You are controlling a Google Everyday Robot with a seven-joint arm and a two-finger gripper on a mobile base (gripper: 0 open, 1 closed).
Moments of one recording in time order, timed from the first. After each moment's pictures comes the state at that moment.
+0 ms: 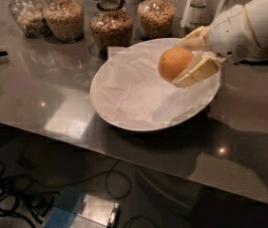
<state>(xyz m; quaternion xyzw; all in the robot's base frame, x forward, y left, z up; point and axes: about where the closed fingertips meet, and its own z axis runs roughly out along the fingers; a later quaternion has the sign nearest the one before) 0.533 -0.099 0.957 -0.65 0.64 0.17 0.38</state>
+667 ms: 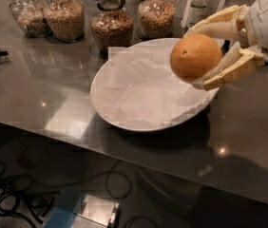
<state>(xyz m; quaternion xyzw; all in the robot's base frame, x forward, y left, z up) 0.449 -0.107 1.030 -0.69 0.53 0.19 0.46</state>
